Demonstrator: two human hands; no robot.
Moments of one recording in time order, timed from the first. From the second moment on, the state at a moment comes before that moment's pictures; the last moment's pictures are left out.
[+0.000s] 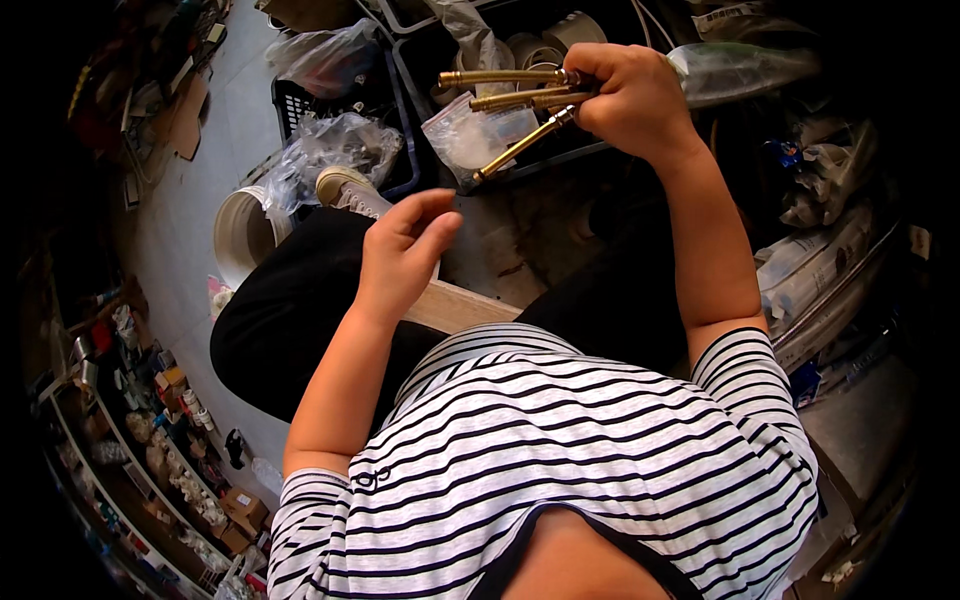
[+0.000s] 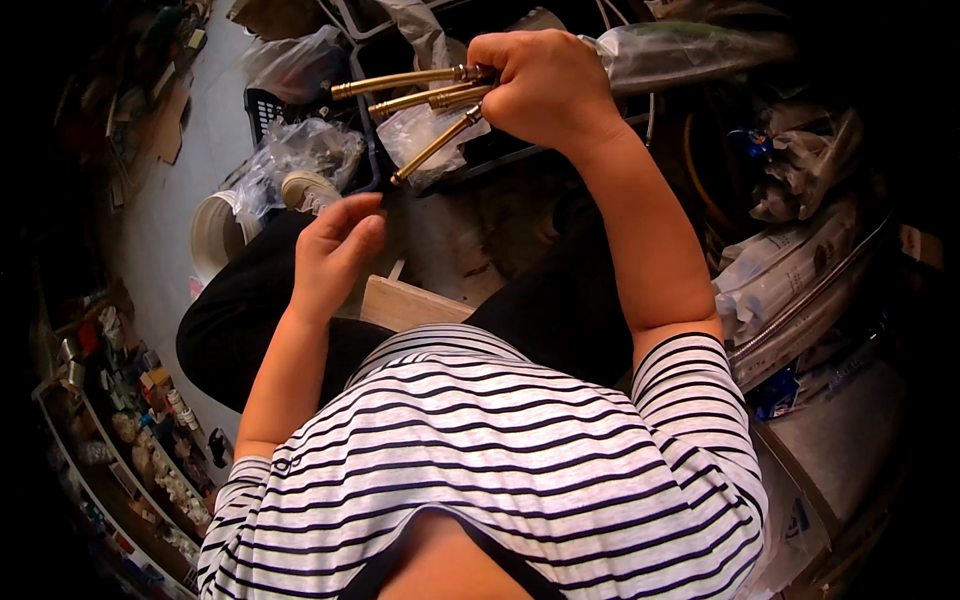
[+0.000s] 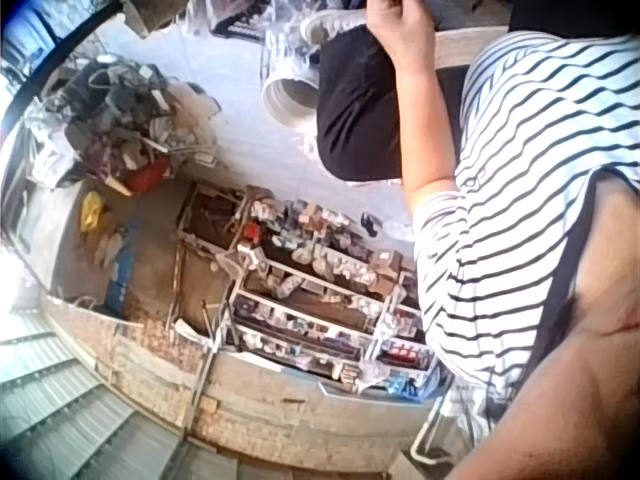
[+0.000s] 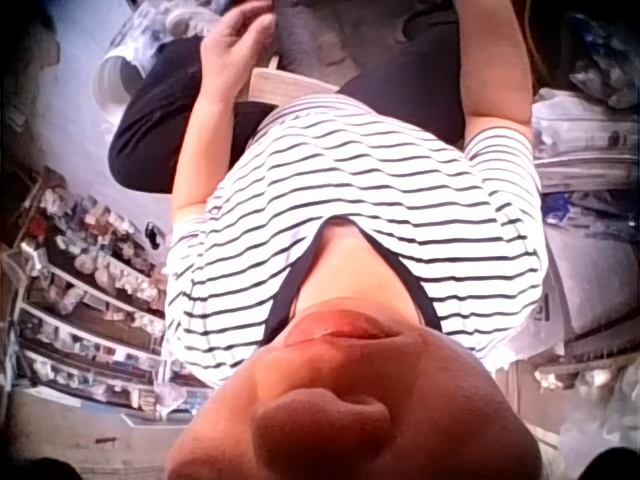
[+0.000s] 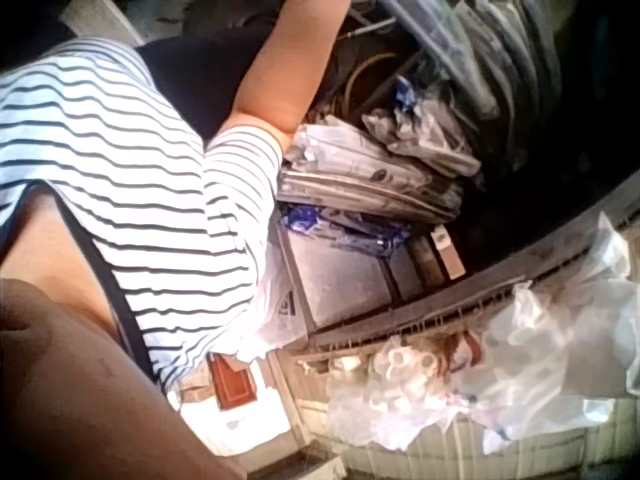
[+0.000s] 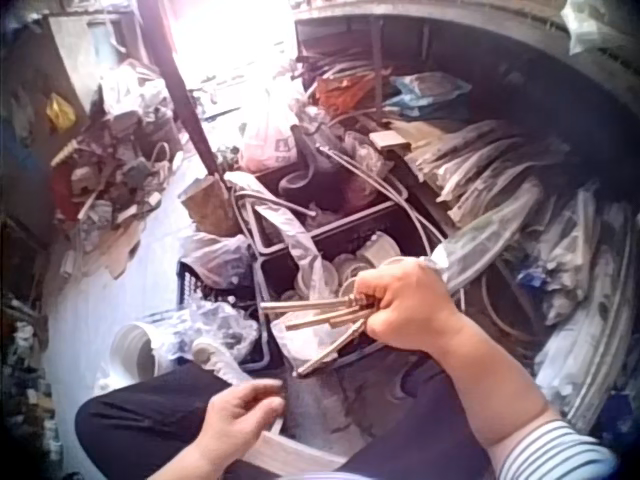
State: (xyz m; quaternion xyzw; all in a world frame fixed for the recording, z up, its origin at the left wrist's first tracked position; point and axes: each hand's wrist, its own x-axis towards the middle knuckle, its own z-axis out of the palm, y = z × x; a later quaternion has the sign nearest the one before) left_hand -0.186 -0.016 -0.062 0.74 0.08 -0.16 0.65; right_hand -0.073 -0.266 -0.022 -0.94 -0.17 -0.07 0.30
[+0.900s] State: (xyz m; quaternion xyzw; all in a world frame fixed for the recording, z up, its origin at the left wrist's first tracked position) left_hand -0.191 -0.036 -0.046 0.61 0.07 -0.31 0.72; right_hand -0.083 -0.250 -0.029 -0.91 -0.23 -0.01 0.34
